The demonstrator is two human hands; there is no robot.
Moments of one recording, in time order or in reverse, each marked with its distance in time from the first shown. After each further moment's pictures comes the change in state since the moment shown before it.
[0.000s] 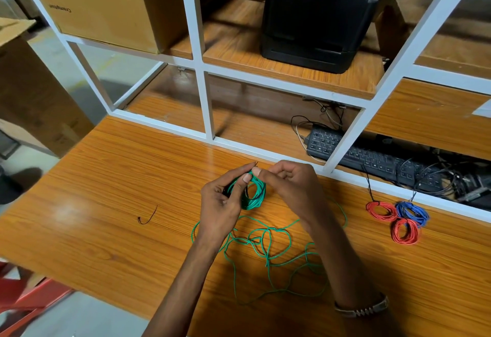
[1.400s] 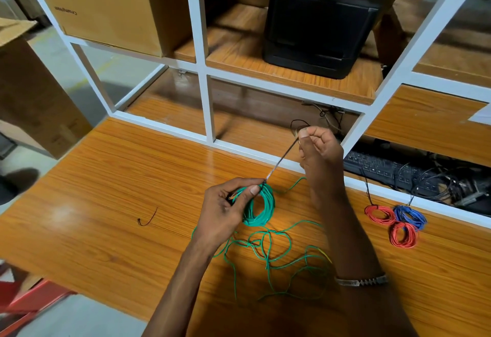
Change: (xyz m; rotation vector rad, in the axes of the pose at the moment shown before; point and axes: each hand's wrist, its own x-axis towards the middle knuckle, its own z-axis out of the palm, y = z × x) left_hand -0.005 0.007 -0.010 0.078 -0.162 -0.021; right_hand 0.044 -0.008 -0.020 0.301 0.296 -0.161
